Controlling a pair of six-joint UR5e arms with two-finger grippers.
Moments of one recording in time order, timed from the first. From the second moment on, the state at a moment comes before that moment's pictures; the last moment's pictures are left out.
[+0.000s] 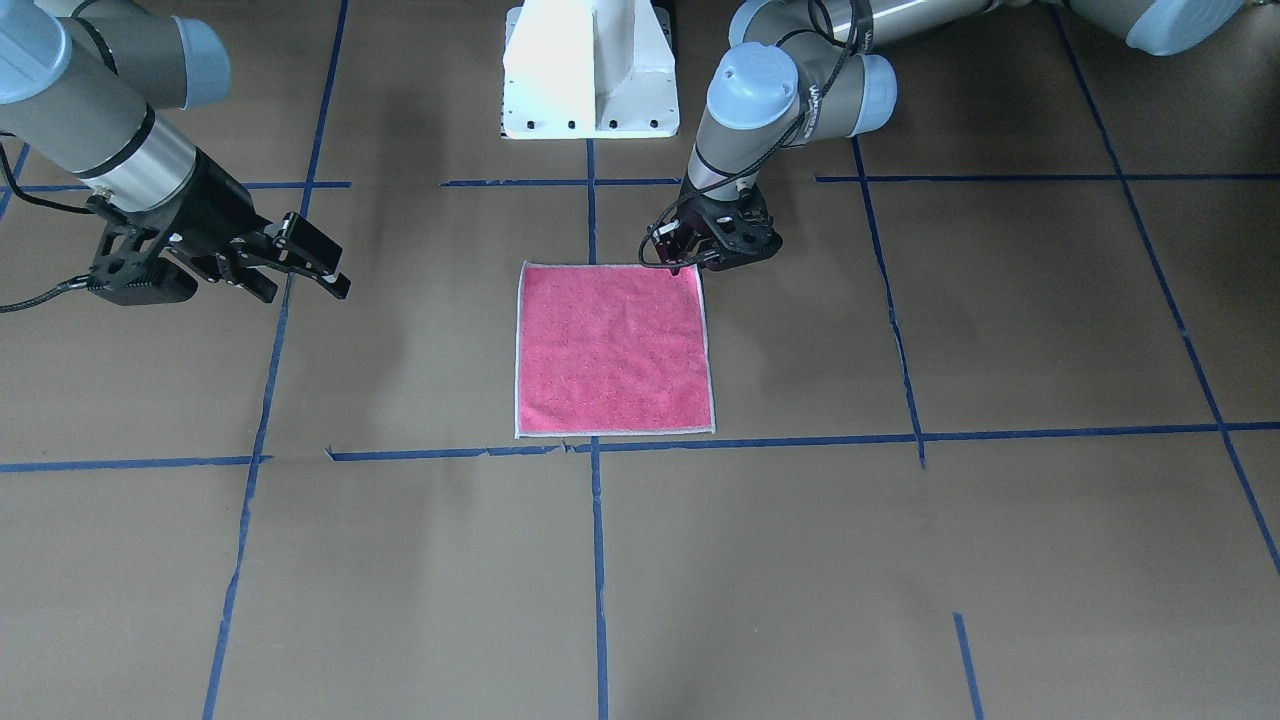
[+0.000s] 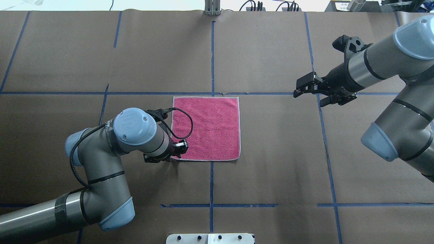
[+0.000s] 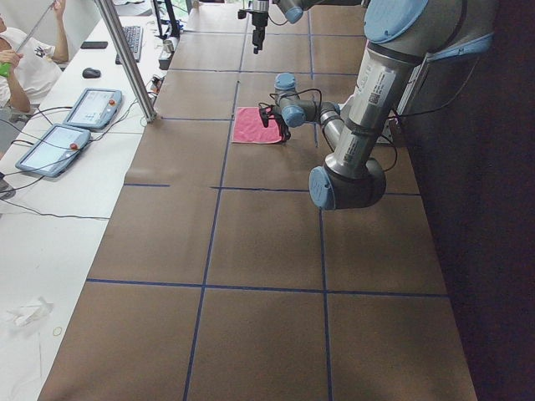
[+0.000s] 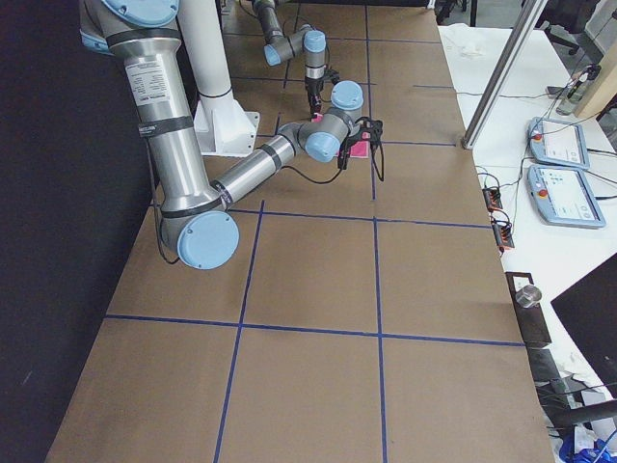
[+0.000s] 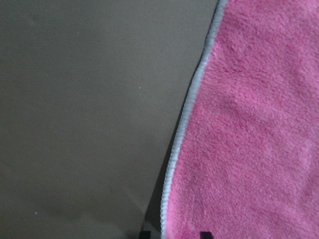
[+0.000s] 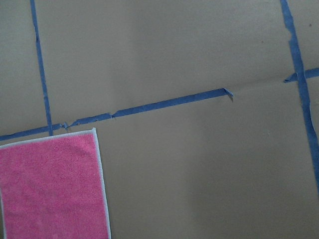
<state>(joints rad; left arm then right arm) -0.43 -2.09 -1.71 -1.78 -1.89 -1.61 0.88 -1.31 1.89 -1.20 2.25 1.28</state>
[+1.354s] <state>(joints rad) -0.44 -2.08 -1.73 -1.78 -1.89 -1.61 0.64 -1.22 1.87 -1.26 2.03 1.44</state>
